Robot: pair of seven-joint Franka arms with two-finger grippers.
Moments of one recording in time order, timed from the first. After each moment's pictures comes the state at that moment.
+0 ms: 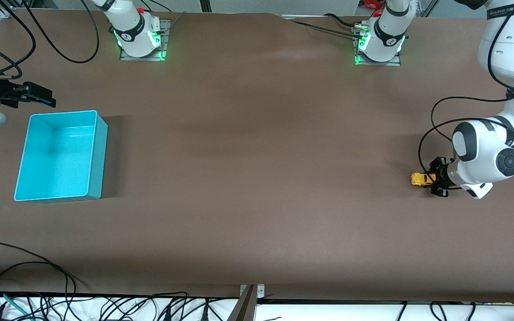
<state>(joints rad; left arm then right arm) 0.18 0.63 0.01 -1.84 -0.02 2.35 -1.32 0.03 0.07 -0.05 -1.55 0.00 1.45 -0.05</state>
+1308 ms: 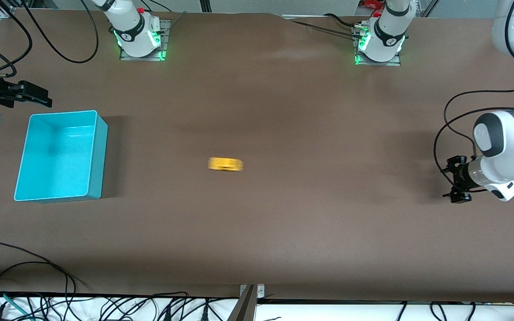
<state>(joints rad) 0.18 0.49 0.00 -1.78 -0.02 2.22 -1.31 0.02 0.07 -0.05 -1.54 0.00 1.45 -0.05</state>
